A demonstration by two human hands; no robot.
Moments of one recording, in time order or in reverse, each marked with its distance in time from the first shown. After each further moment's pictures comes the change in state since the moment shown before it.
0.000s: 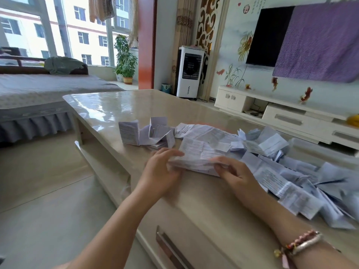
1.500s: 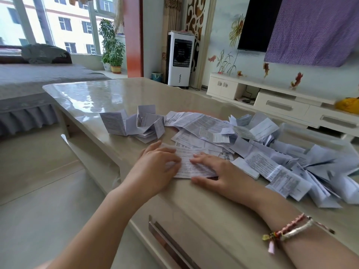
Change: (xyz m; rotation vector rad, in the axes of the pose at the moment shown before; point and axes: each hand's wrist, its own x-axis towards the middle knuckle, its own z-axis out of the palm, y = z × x) left_hand -0.007 0.009 -0.001 0.331 -0.264 0.108; right_hand -0.007 0.015 -0.004 -0.481 -0.312 0.055
